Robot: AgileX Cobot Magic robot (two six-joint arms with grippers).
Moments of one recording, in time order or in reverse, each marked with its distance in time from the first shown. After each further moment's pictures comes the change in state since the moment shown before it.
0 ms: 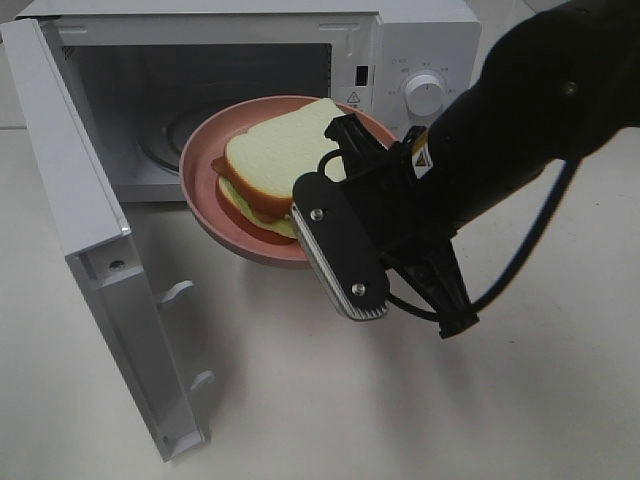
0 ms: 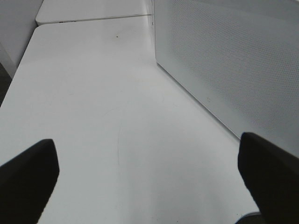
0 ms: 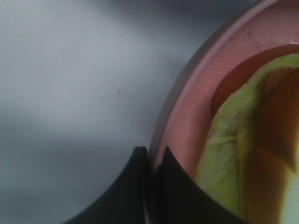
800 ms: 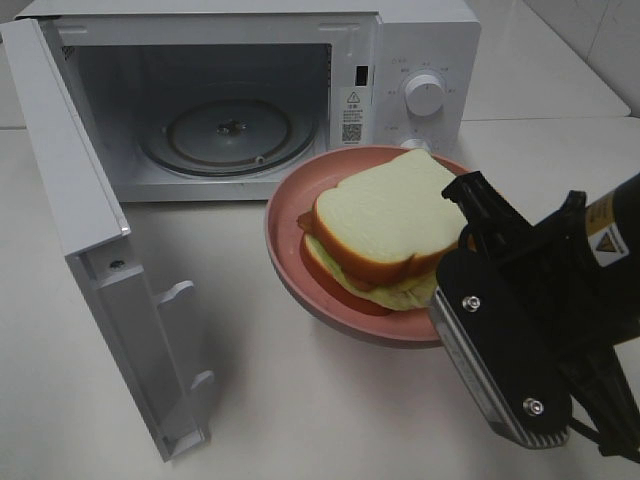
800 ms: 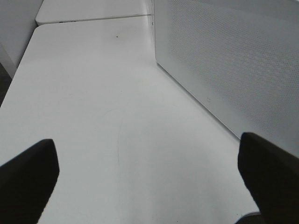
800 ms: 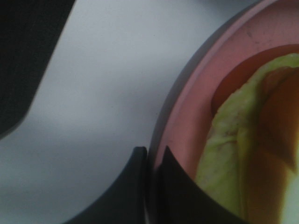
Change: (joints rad) left arm 0.000 0.000 0.000 0.000 0.000 0.000; right arm 0.000 -0.332 0.266 -0.010 0.124 0.090
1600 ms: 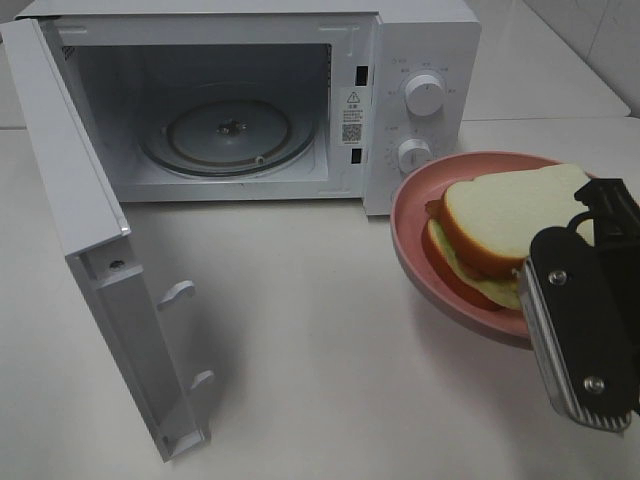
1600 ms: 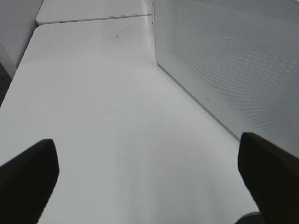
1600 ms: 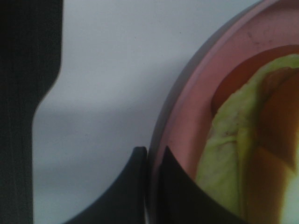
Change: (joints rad) left arm 0.000 0.000 0.000 0.000 0.000 0.000; right arm 0.000 -0.180 0.069 -0.214 0.189 0.491
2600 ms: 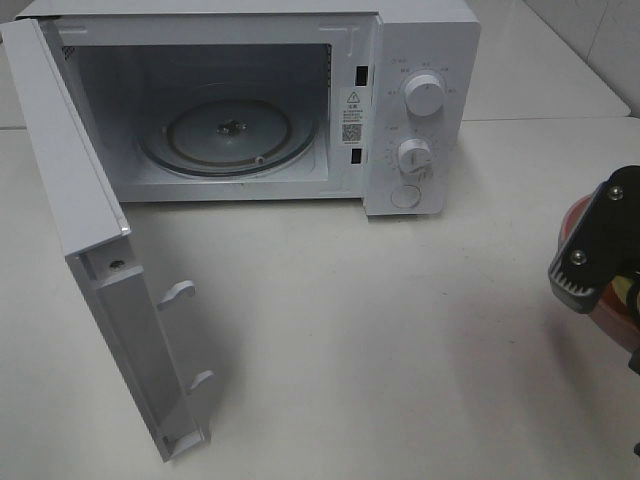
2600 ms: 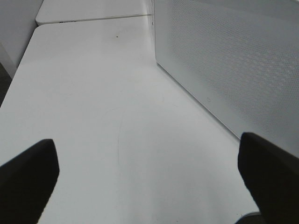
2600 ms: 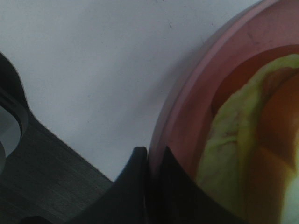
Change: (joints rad) left arm 0.000 0.000 0.000 0.000 0.000 0.000; right arm 0.000 -0.001 0.000 -0.166 0.217 0.898
